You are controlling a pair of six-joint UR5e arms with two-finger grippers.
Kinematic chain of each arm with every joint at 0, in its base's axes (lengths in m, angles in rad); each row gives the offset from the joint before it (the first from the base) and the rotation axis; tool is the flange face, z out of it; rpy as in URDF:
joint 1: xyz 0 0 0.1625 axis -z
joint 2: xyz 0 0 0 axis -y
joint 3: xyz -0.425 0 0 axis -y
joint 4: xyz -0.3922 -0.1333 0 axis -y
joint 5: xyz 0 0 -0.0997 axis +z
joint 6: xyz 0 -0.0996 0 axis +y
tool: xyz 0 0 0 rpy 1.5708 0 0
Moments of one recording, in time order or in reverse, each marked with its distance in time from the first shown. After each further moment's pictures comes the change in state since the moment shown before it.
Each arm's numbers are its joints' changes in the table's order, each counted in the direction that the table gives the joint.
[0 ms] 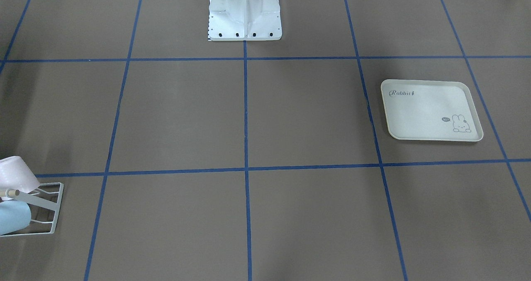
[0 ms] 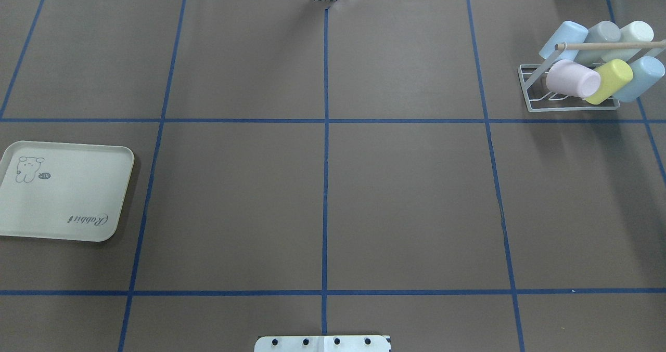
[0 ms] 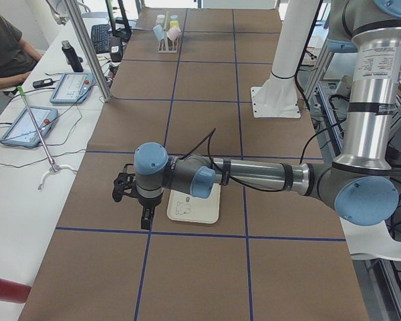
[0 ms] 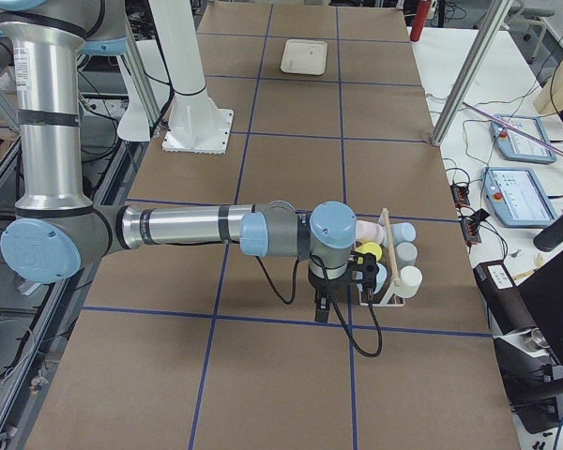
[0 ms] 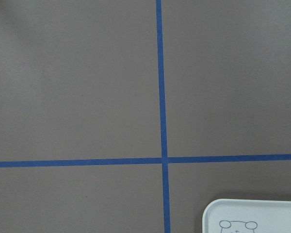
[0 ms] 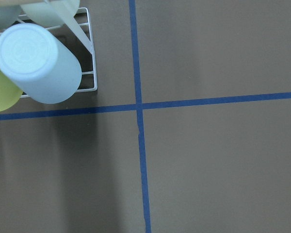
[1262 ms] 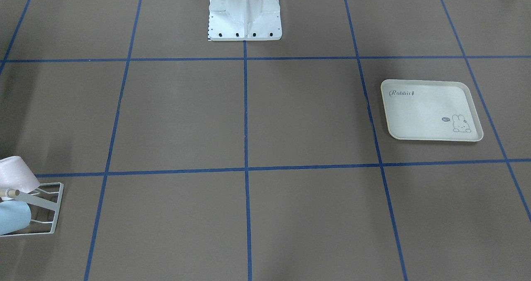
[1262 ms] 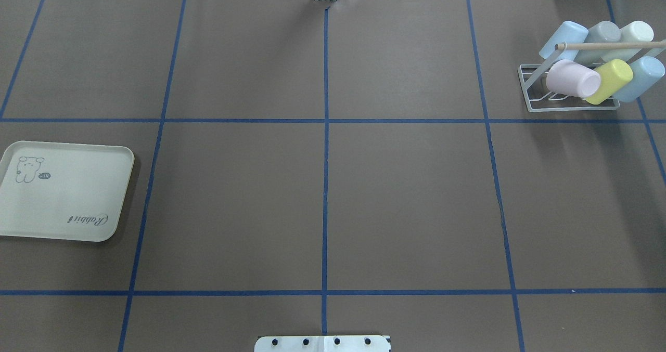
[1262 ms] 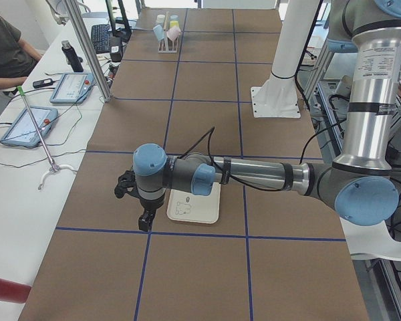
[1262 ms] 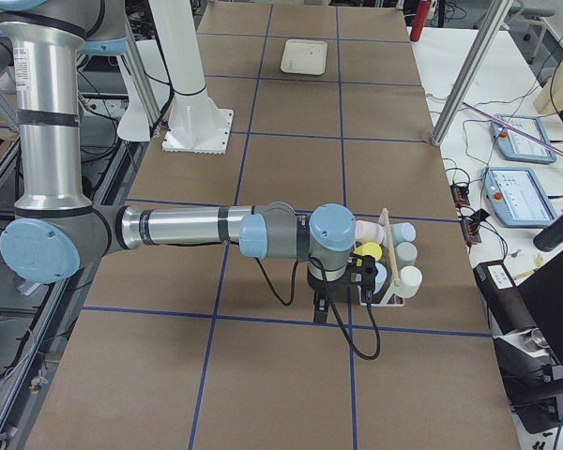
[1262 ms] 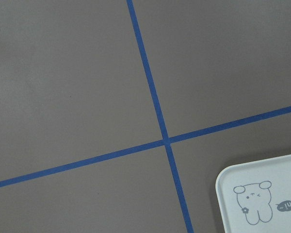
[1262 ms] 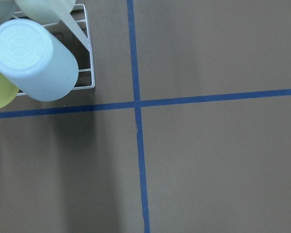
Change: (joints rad) left arm 0.002 -0.001 -0.010 0.086 -0.007 -0.265; right arm 0.000 -0.004 -0.004 0.000 -0.001 0.002
